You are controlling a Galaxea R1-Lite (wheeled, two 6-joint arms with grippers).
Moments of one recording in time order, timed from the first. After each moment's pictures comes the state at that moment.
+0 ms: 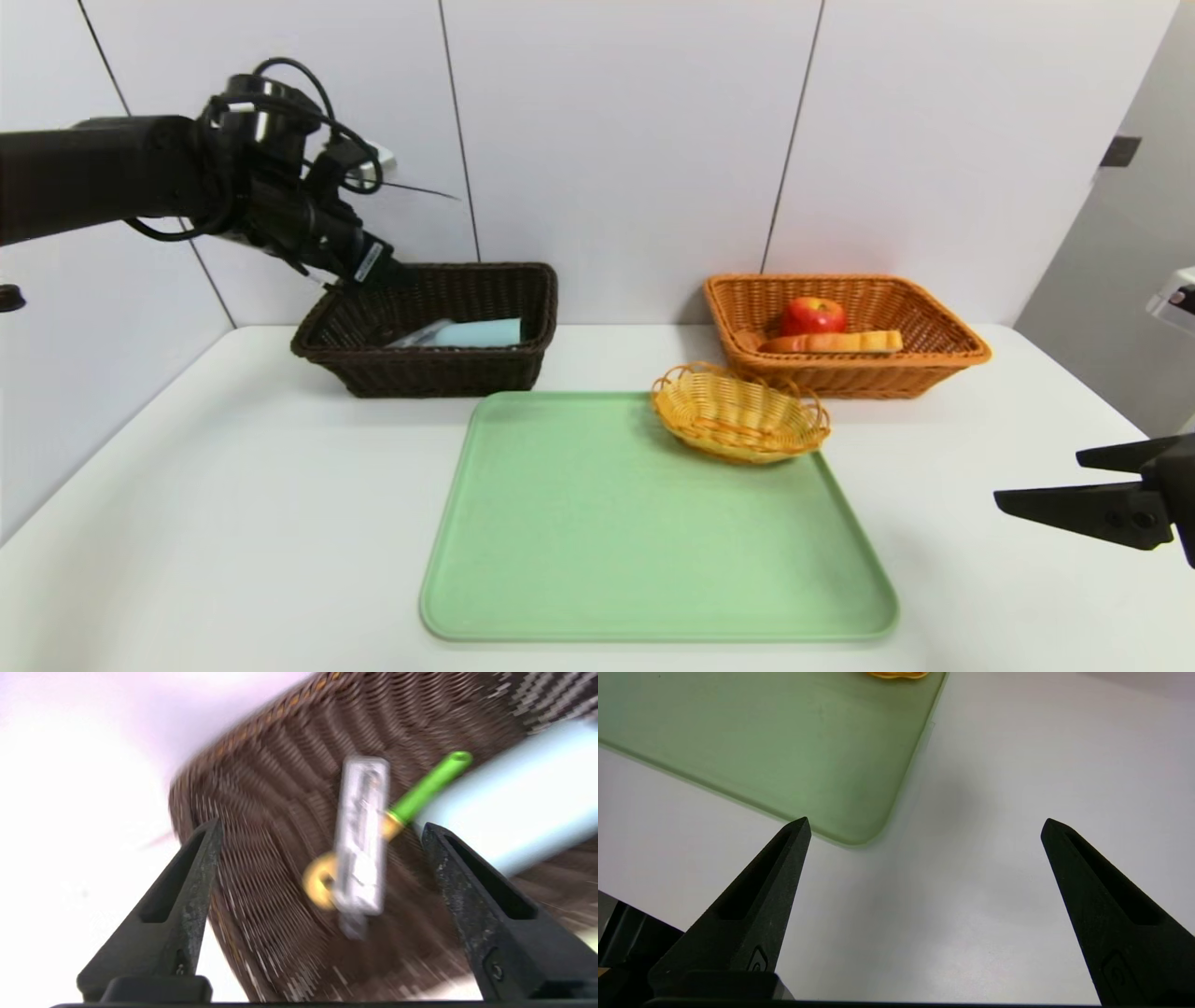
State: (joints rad) left arm -0.09 2.04 -1.96 0.50 -0.07 0.37; right arm 0.13 1.17 -0.98 0.56 0.24 -0.12
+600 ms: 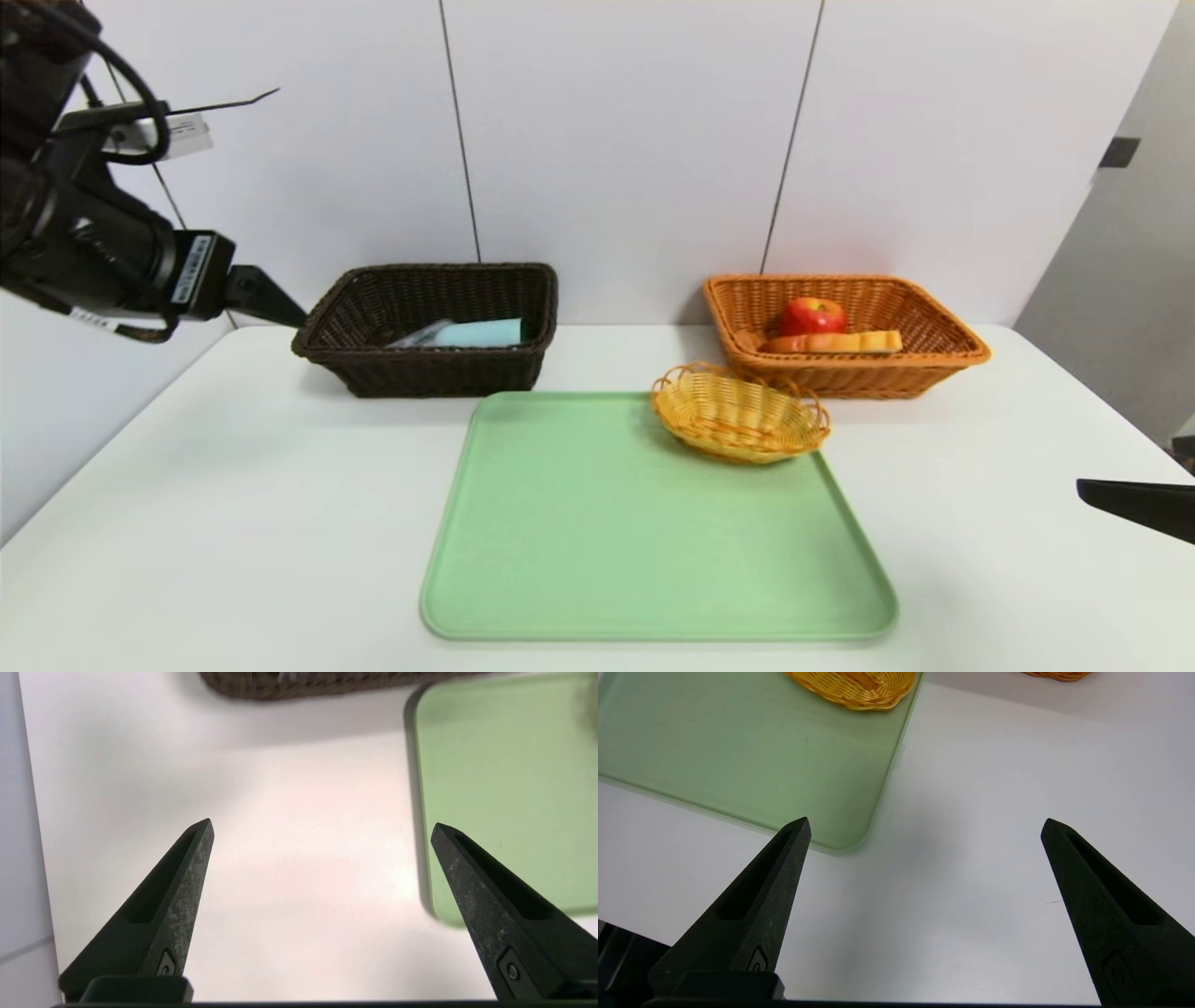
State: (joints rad) left arm -0.12 1.53 -1.64 0.90 0.00 -0.04; right arm 0.12 0.99 -0.96 0.56 0.16 -0.09
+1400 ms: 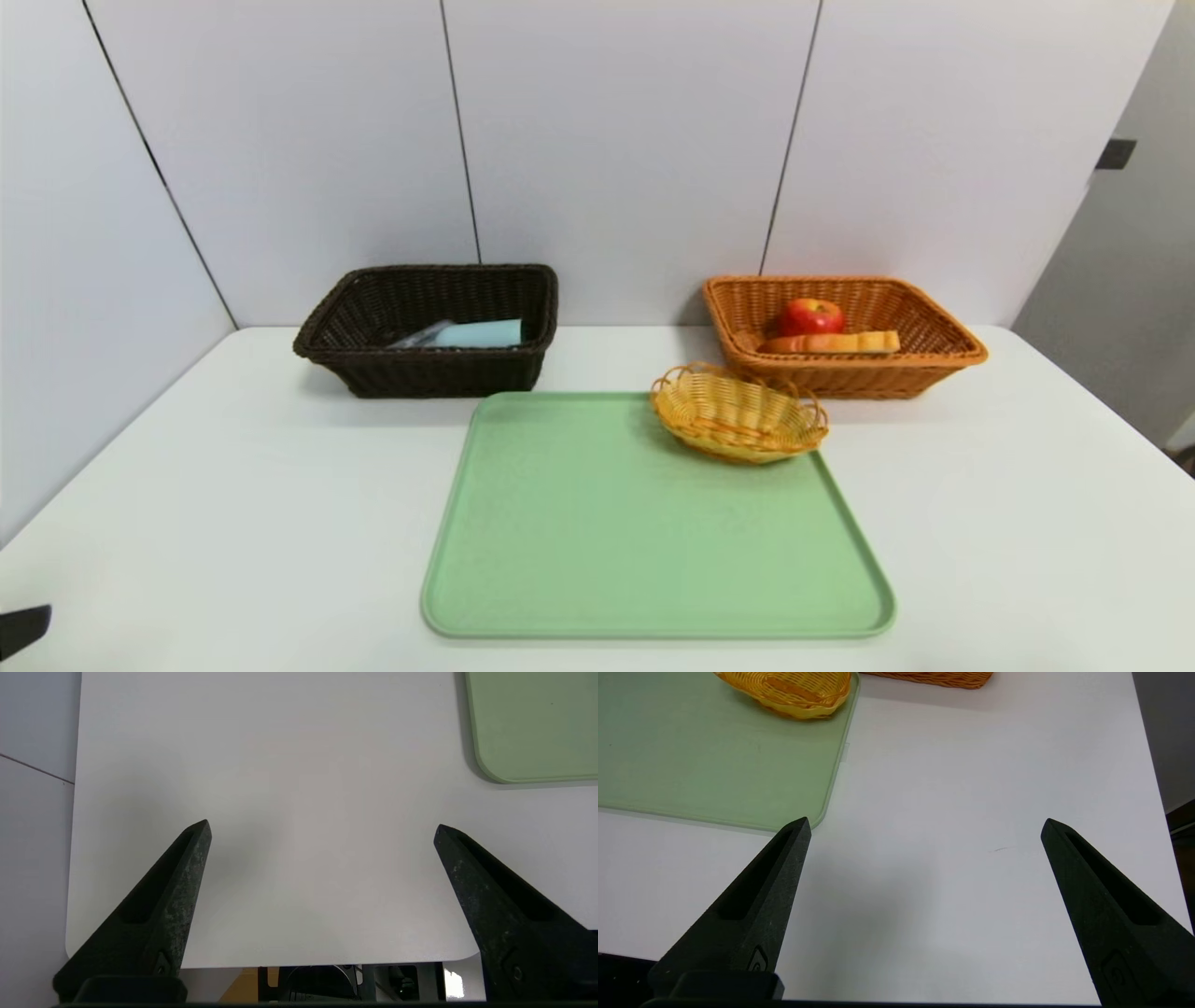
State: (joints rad) left arm -0.12 0.79 -0.98 0.83 0.08 -0.05; right arm 0.02 0.63 -0.78 0.57 0.08 -0.10
